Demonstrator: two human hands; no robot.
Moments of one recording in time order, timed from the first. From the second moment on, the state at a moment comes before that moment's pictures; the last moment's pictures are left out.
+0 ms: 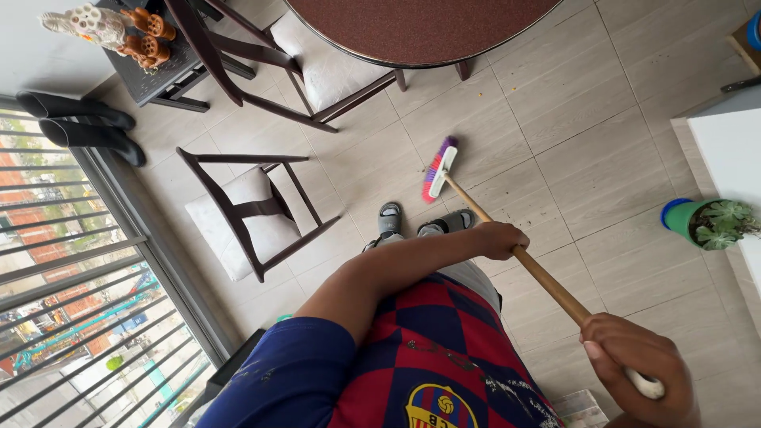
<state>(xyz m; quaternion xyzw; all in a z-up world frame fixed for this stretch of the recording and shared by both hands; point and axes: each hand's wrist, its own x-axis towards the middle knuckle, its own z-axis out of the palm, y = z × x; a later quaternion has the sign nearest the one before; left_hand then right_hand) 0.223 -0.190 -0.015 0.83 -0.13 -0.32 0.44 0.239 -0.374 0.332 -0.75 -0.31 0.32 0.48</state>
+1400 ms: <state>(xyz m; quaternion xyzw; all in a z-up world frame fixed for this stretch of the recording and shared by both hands) 0.114 0.004 0.064 0.85 -0.14 -0.24 0.45 0.151 -0.191 0.371 -0.71 -0.39 0.22 0.54</state>
